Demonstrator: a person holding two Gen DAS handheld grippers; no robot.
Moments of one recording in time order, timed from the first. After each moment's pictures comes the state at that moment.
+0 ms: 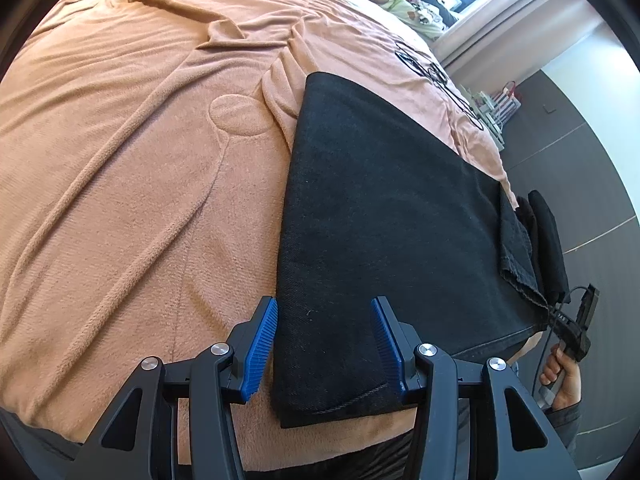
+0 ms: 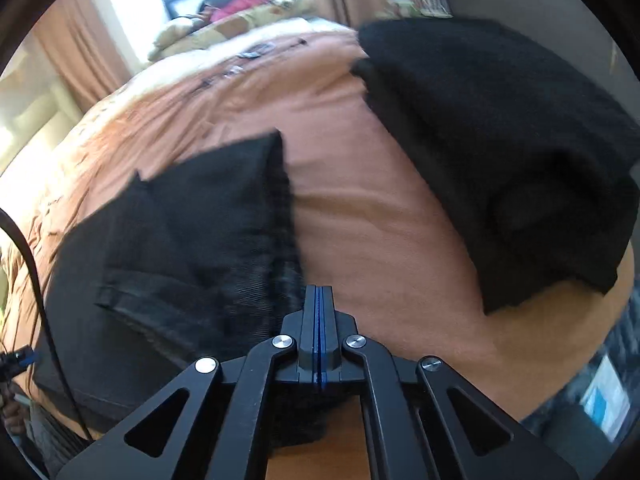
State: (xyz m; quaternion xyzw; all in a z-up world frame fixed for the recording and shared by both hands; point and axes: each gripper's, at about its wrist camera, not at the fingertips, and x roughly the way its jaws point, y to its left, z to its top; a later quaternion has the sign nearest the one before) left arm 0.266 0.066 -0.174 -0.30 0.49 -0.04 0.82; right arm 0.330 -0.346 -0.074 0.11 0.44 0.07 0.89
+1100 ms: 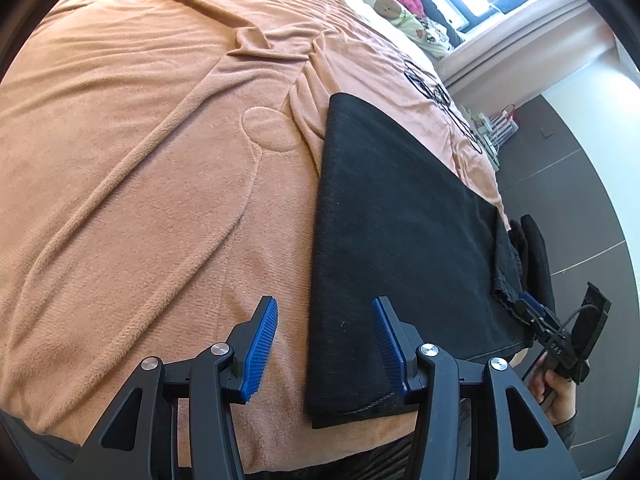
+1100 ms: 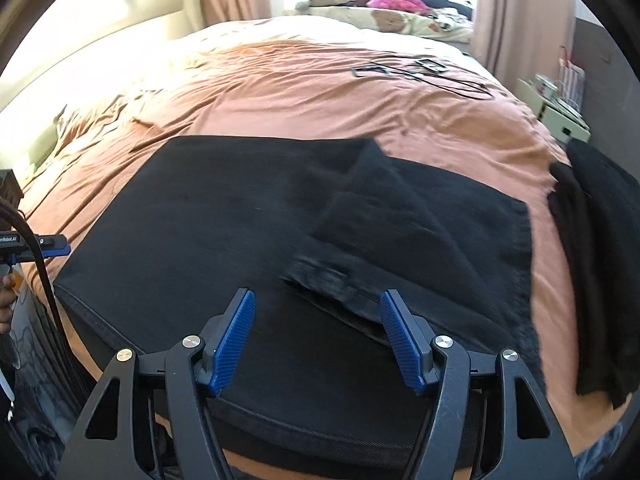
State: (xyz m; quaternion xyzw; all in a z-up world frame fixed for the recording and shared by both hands) left arm 0.254 0.098 -0.176 -0.34 0.47 -0.04 0.81; right arm 0.308 -0.150 -0.038 -0.12 0.40 0.24 0.88
